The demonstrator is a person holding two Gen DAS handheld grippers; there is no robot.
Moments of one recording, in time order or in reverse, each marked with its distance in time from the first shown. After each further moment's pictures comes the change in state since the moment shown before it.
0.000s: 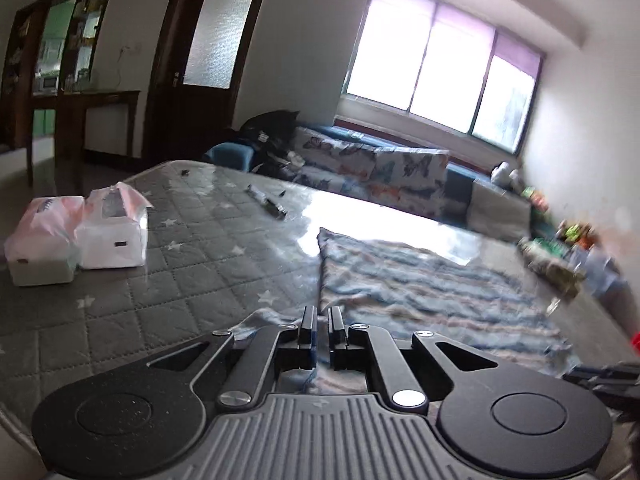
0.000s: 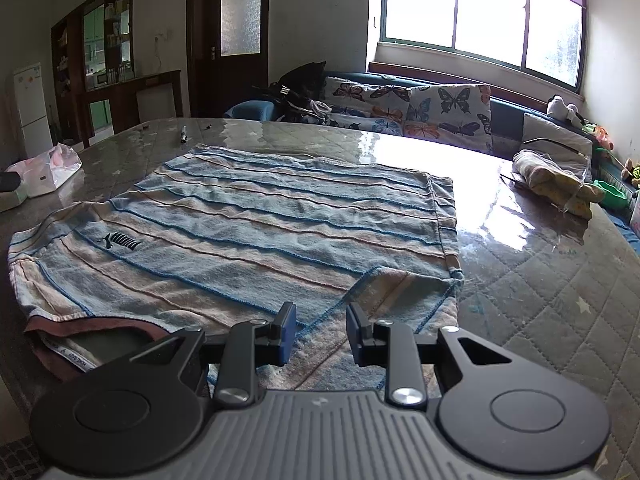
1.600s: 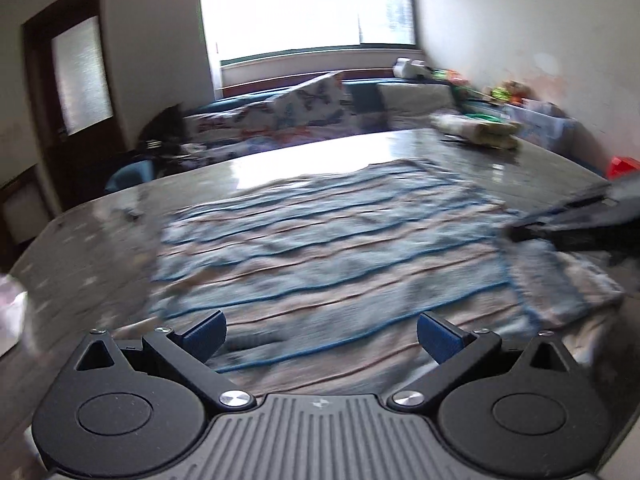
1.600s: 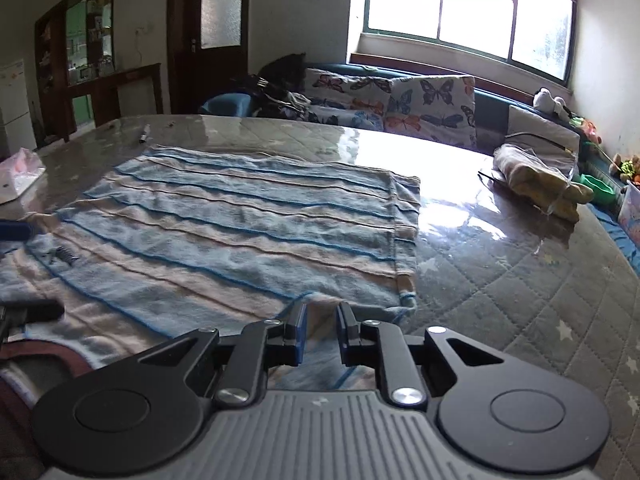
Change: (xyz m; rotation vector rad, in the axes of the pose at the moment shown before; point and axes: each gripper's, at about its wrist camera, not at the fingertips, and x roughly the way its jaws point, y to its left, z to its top) left arm 0.064 -0.130 -0.040 0.438 0.103 -0.097; right arm 0.028 -0.037 0.016 0.008 0.035 -0.043
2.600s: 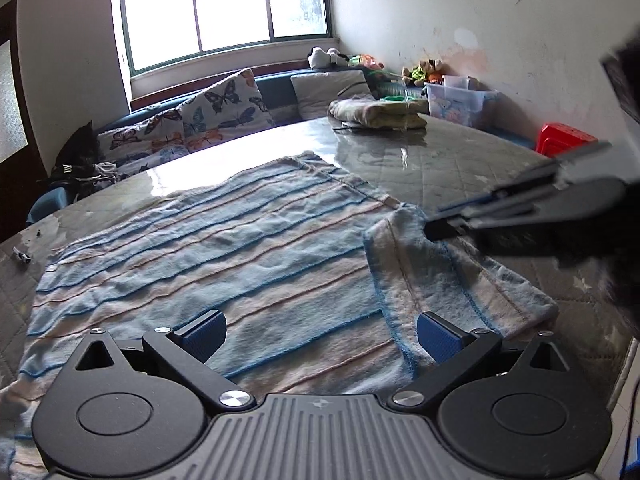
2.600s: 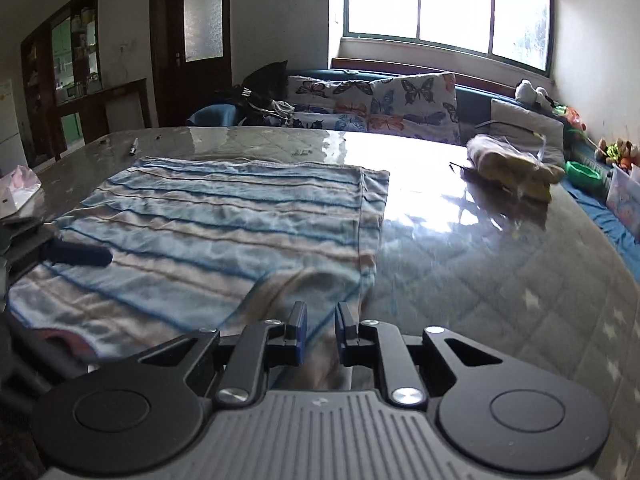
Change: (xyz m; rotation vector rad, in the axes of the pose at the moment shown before) left arm 0.043 -0.105 0.019 0.164 0.024 -0.249; right arm -0.010 -0.027 -0.006 0.052 -0.017 -0.026
